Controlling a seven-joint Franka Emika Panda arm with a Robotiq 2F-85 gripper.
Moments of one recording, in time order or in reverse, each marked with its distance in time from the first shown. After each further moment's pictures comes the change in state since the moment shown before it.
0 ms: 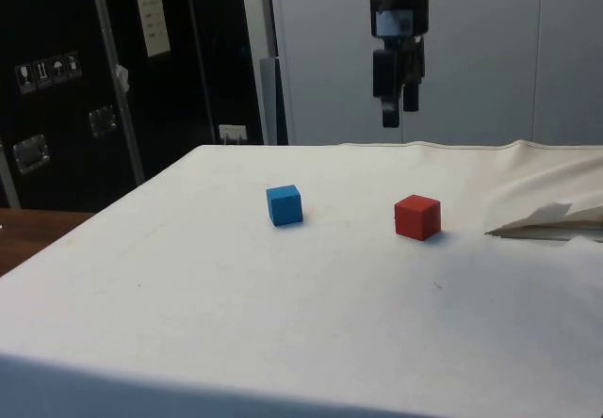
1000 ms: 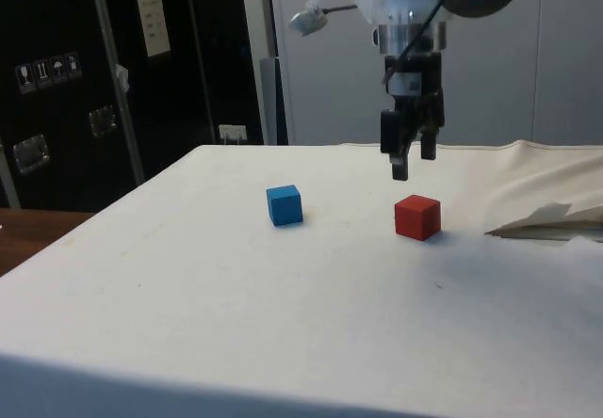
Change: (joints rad) arm -0.009 0.183 -0.001 -0.102 -0.021 0.282 0.179
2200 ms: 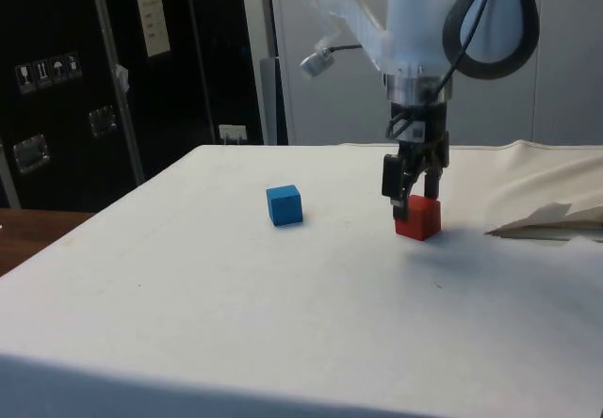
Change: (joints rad) arm 0.008 0.239 0.007 -0.031 0.000 0.311 0.086
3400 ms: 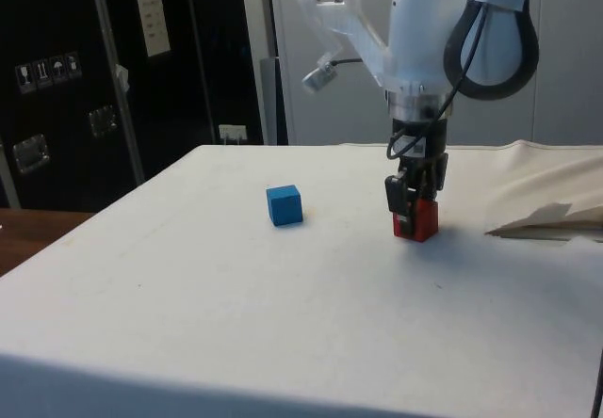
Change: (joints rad) arm 0.000 0.110 -0.005 0.014 0.001 0.108 0.004
